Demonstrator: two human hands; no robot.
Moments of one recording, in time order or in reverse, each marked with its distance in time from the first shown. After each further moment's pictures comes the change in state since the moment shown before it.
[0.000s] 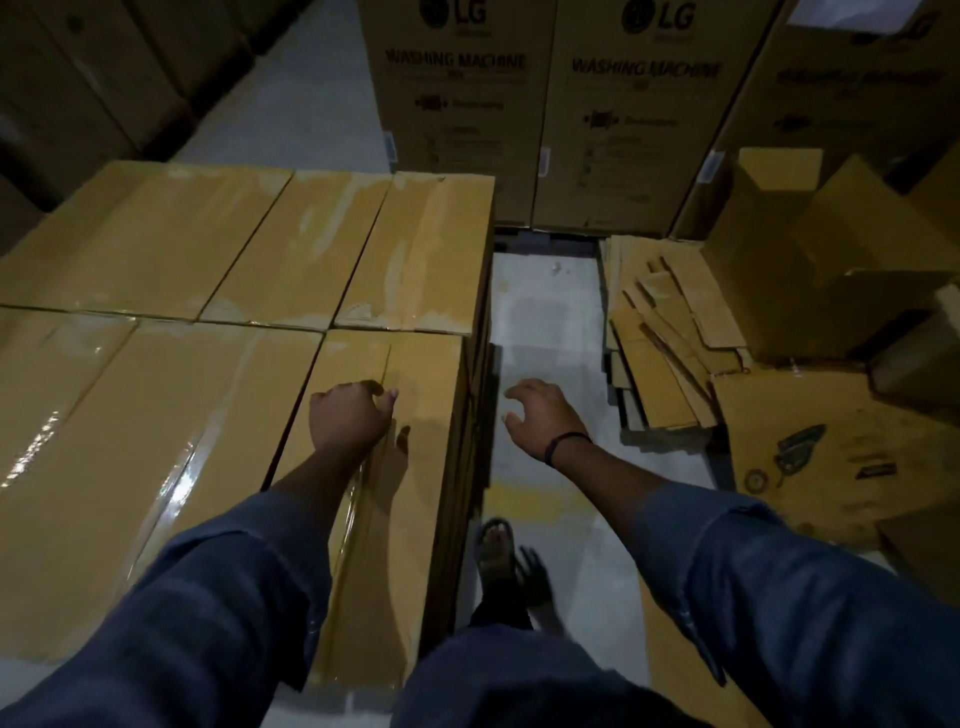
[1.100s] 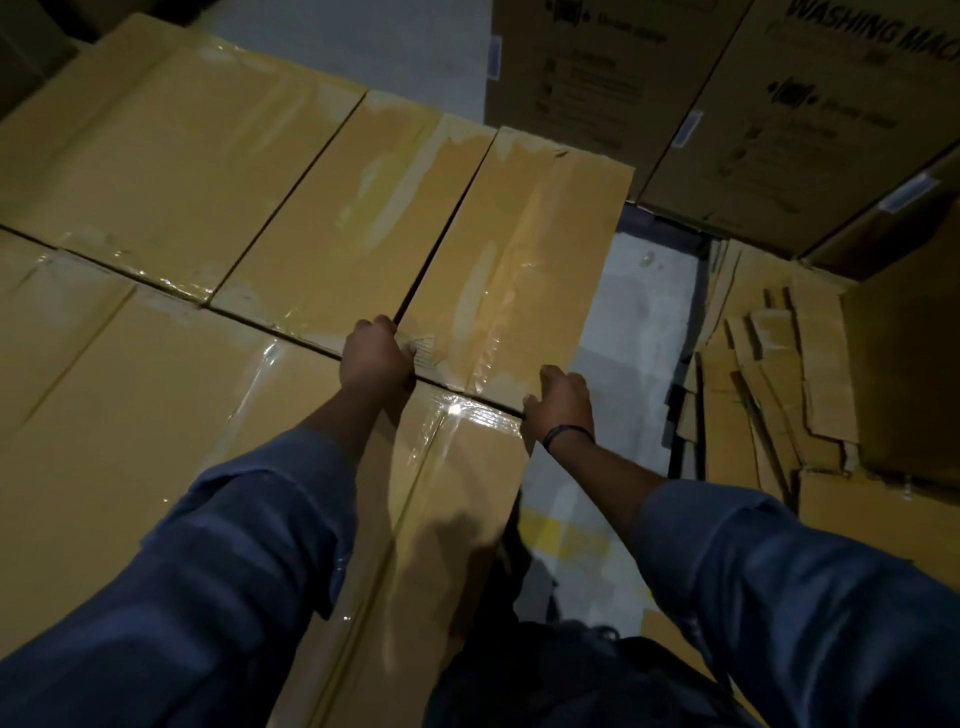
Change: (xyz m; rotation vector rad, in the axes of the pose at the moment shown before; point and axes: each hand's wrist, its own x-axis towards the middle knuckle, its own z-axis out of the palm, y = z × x) left_hand 0.263 -0.060 0.053 -0.283 -0.171 -0.362; right_hand 0.282 -0.058 0.045 0.060 -0.043 0.257
